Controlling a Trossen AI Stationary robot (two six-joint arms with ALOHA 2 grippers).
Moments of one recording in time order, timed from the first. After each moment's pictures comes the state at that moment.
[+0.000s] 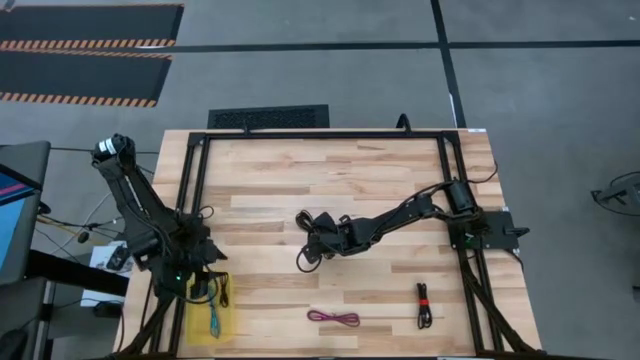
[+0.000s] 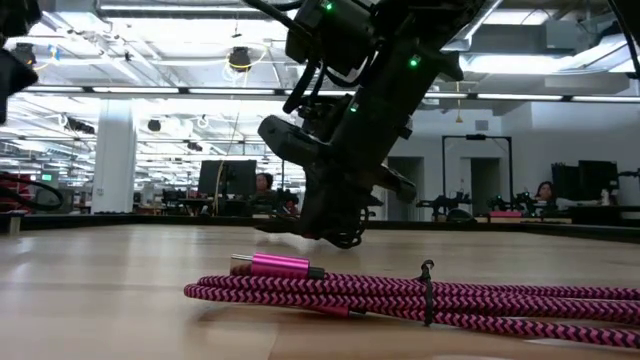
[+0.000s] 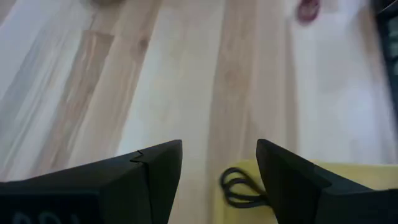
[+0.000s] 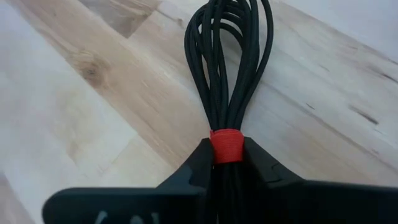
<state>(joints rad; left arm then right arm) -1.08 0.94 0.60 -0.84 -0.61 -1.16 0.18 2.09 1.34 -0.27 0.42 0.99</state>
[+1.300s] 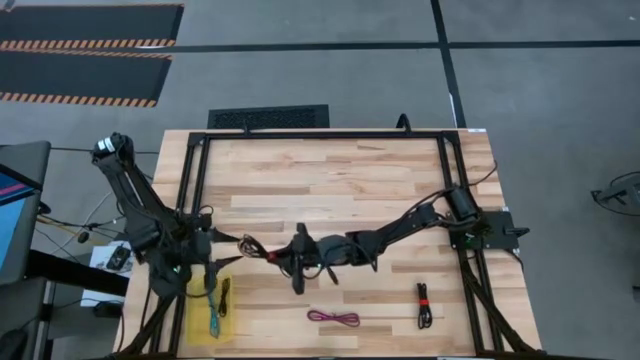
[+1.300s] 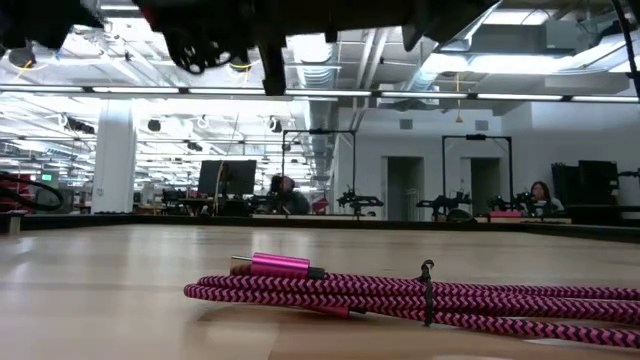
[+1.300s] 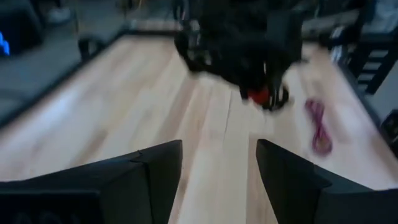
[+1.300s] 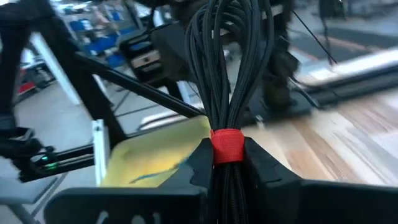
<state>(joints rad) -1.04 0.86 0.57 -0.53 -1.09 -0.76 0.27 2.10 1.34 0.69 0.24 0.32</state>
